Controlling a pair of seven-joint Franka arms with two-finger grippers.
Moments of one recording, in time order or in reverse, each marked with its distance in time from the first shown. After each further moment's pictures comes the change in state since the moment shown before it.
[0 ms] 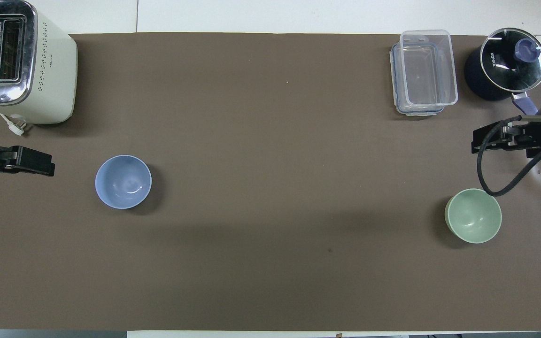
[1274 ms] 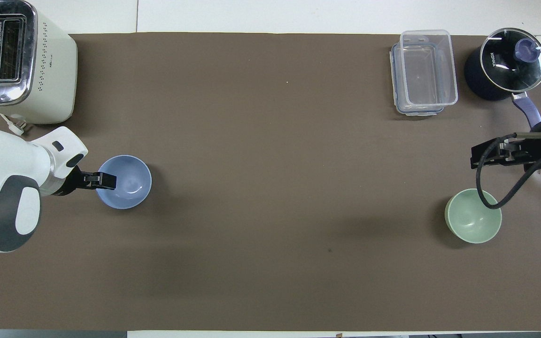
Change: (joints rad) left arm 0.004 0.061 0.006 -0.565 0.000 0.634 0.005; right arm -0.039 -0.054 -0.003 -0.133 0.000 0.022 -0.050
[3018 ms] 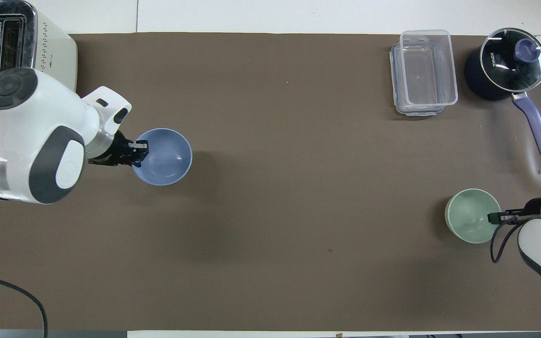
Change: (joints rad) left arm -0.215 0.195 -0.011 0.344 -0.039 -0.209 -0.417; right arm -0.356 -0.023 -0.009 -0.693 0.000 0.708 -0.517
